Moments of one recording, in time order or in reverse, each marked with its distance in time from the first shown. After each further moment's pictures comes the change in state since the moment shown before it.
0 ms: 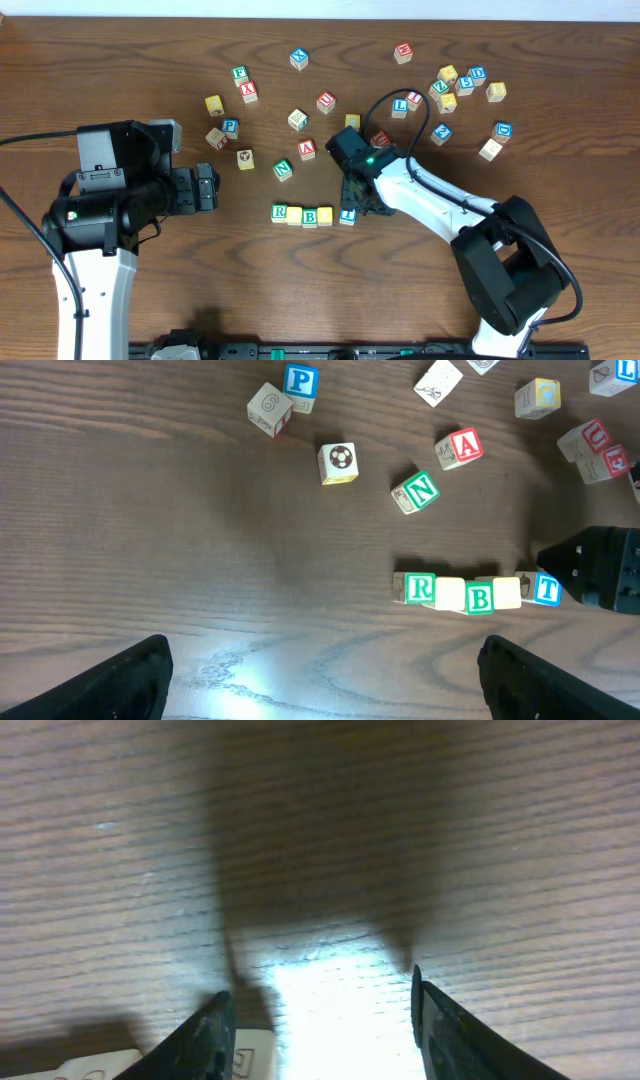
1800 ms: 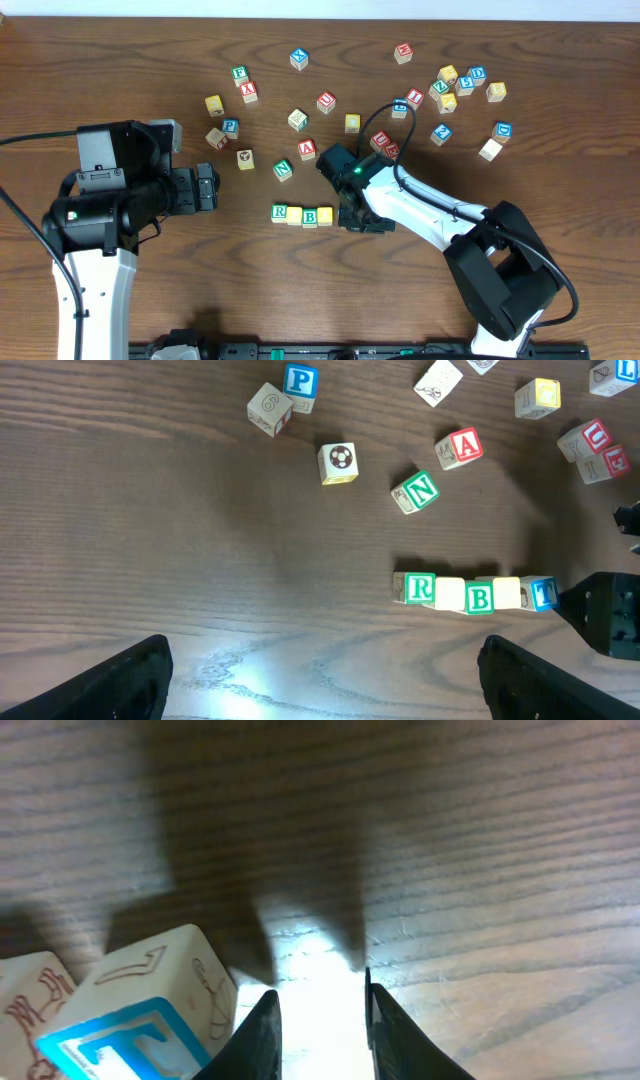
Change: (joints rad) left arm 0.000 0.000 0.000 0.000 0.000 0.000; right arm 0.067 0.000 -0.002 -0.156 -0.005 0.067
